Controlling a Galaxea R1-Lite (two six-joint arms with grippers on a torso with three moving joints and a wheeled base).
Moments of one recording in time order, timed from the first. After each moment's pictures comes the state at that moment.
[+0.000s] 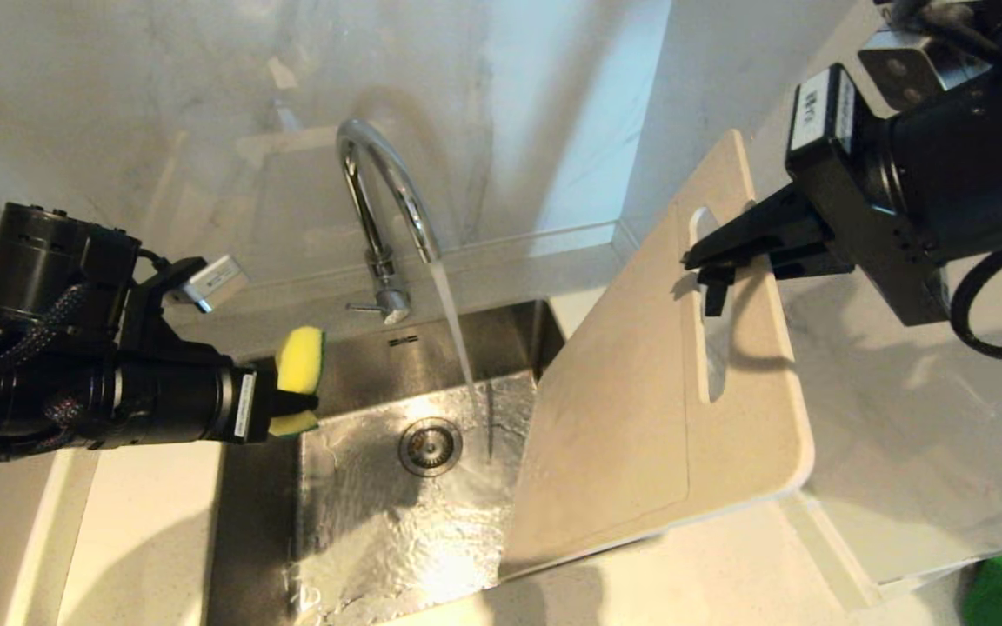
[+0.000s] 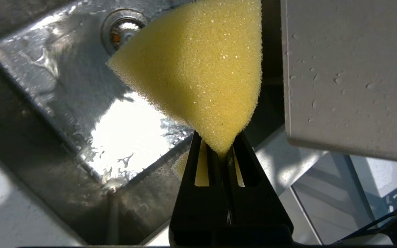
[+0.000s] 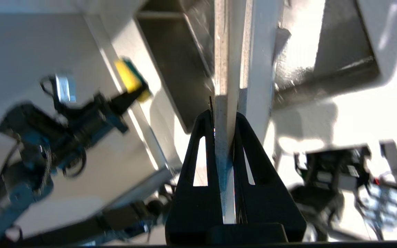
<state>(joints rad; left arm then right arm) -0.47 1.54 -1.03 0.07 -0.10 -0.20 0.51 1.51 -1.88 0.89 0.15 0.78</state>
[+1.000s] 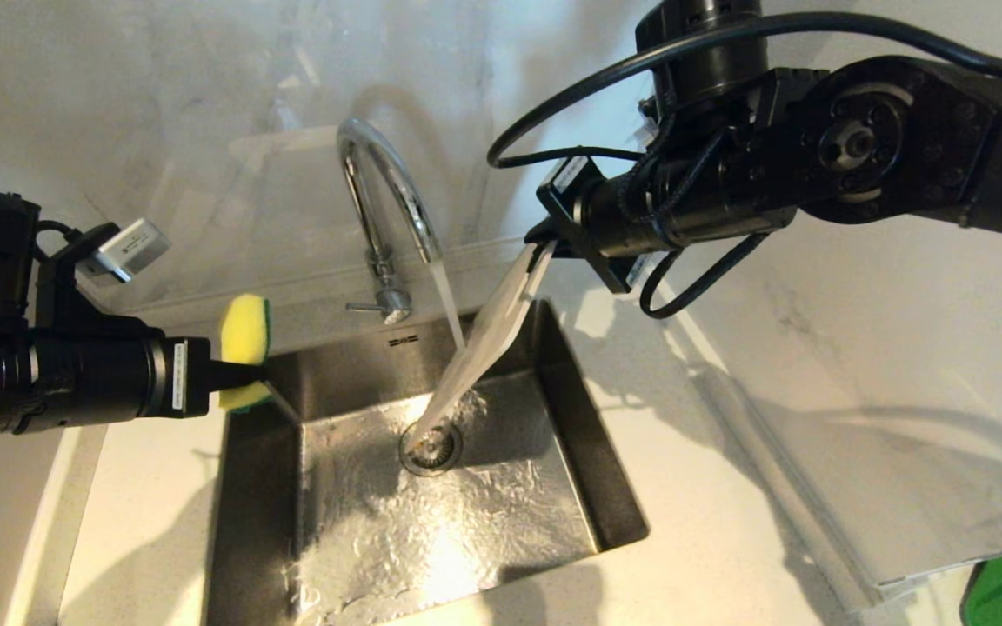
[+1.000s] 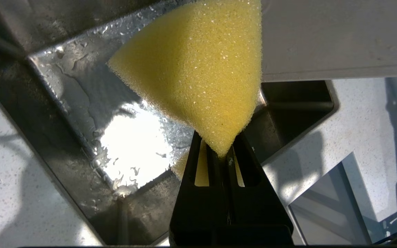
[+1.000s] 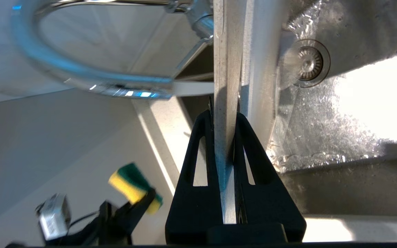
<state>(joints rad) -0.39 1.45 -1.01 0.06 -0.11 -0.21 0.51 1.91 -1.94 0.38 0.16 0.93</state>
